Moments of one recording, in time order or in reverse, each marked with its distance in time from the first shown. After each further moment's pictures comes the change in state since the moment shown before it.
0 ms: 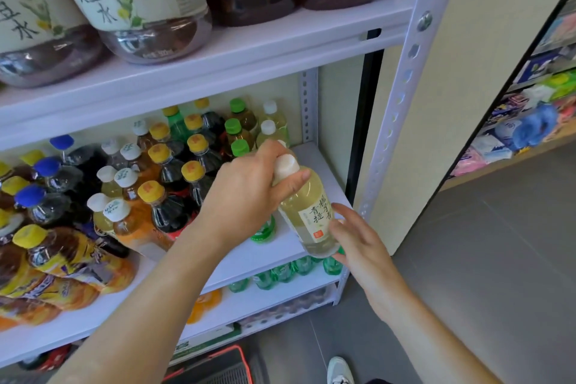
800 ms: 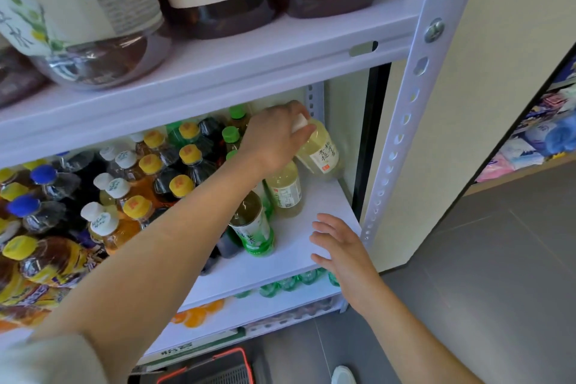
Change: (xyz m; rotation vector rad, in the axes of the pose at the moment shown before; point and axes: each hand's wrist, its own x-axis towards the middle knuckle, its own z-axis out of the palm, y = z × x) left_hand 0.126 -0.027 0.052 0.105 0.008 -0.071; right_hand 0.062 0.017 0.006 0.241 -0.052 0.179
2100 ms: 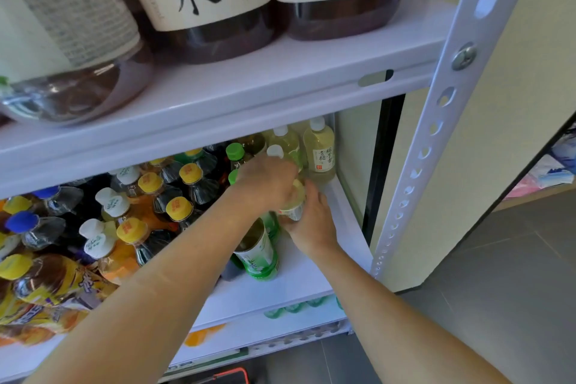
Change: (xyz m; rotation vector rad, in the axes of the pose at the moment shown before) left_hand -0.004 -0.023 0.022 0.501 -0.492 -0.035; right_hand 0.113 -0.014 0.048 -0.800 0.127 -0.473
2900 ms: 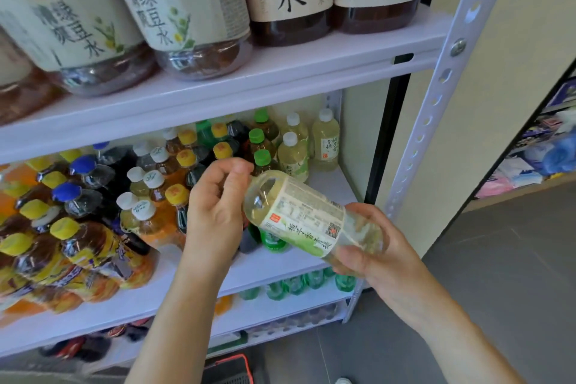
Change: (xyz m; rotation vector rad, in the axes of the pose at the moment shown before) left_hand -0.177 -0.012 0.006 -1.609 0.773 -0.129; right_hand -0.160 -0.054 -0.108 0.805 -0.311 0.082
